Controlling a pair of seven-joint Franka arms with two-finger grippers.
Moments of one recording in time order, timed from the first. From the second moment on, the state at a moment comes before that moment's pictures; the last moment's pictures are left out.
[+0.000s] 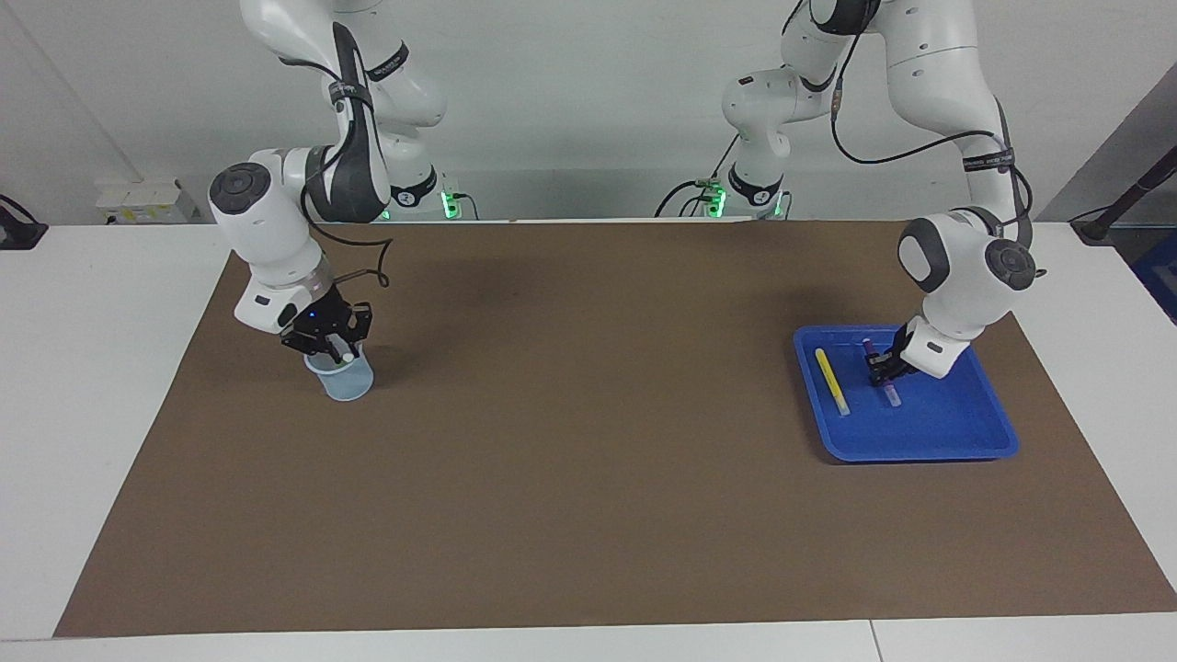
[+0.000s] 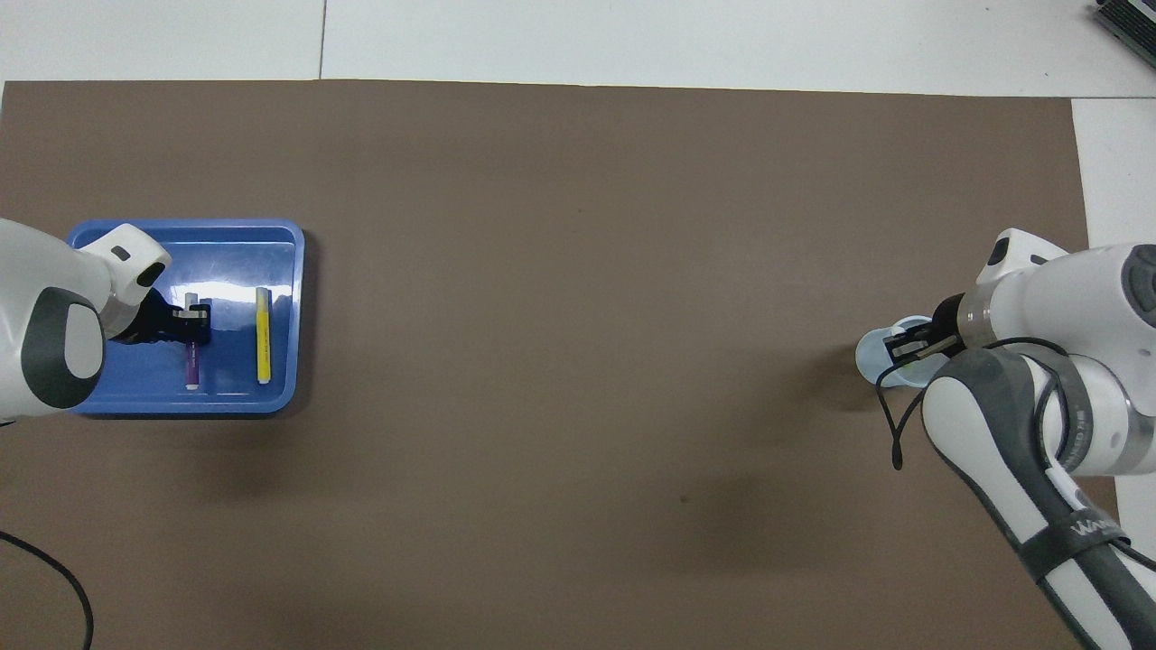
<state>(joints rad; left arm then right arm) 0.16 0.28 -0.04 -2.04 -0.01 2.26 0.06 -0.26 0.02 0.24 -2.17 0.02 2.22 -0.38</state>
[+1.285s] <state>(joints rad) 0.17 0.30 -0.06 -1.89 -0.02 2.09 0.06 -0.26 -0.01 0.24 -1.92 0.01 1.93 -0.38</state>
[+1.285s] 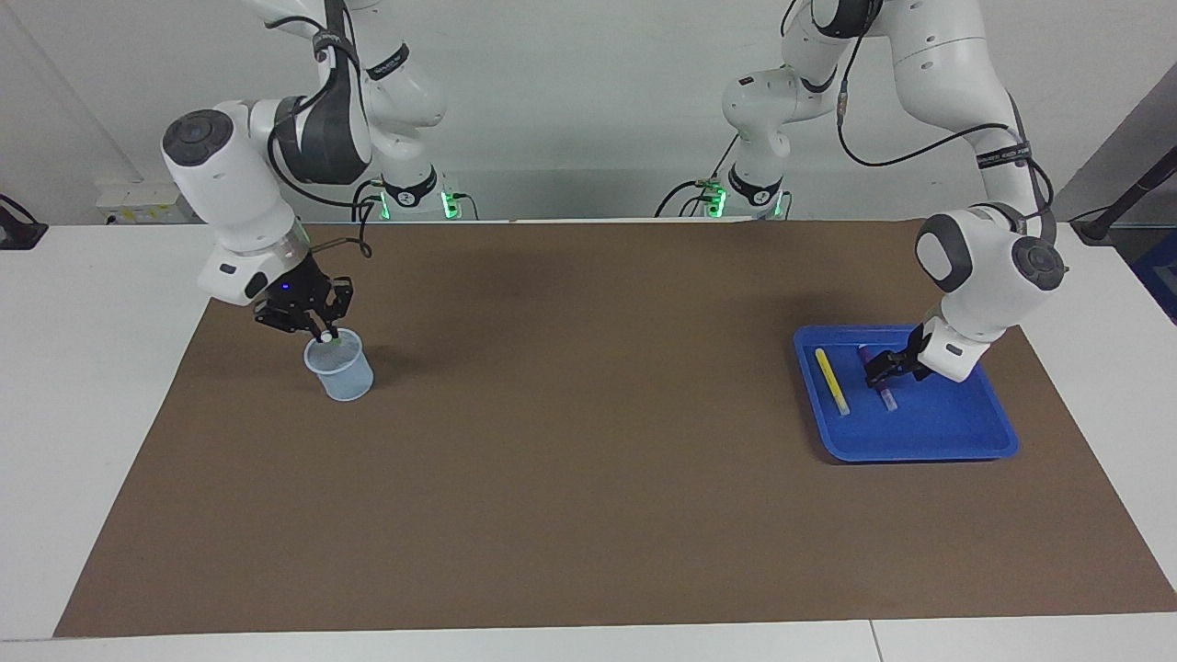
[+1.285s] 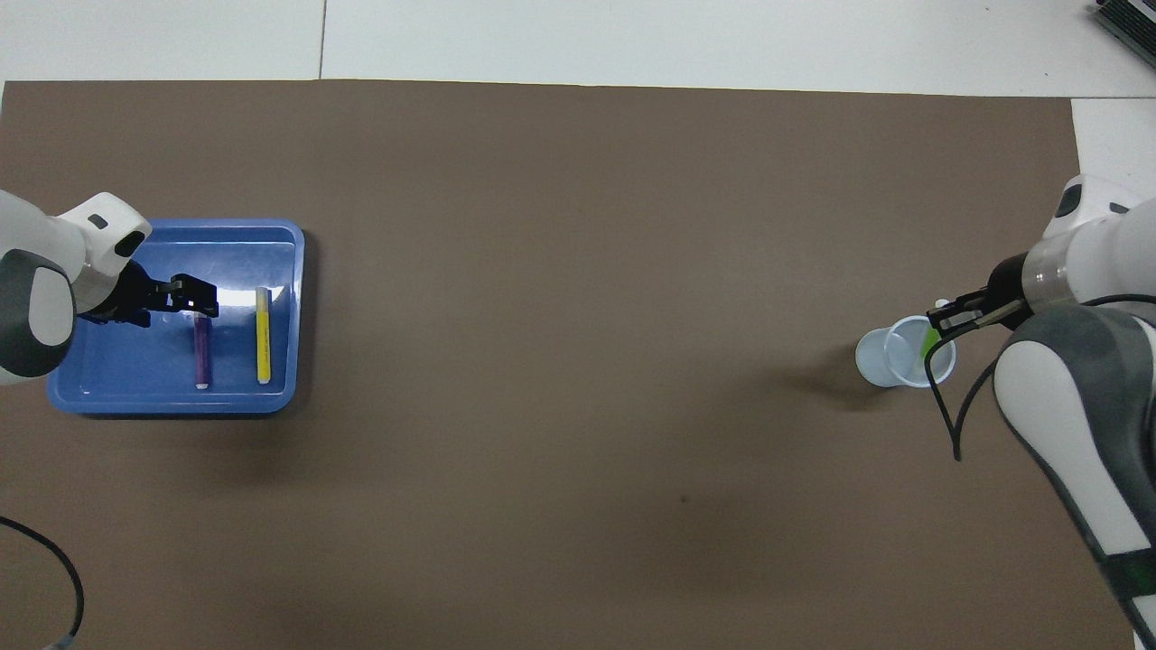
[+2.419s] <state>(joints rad) 0.11 0.12 -0.14 -1.71 -0.52 1.76 -0.69 0.02 0.00 0.26 -1.69 0.18 2.12 0.16</state>
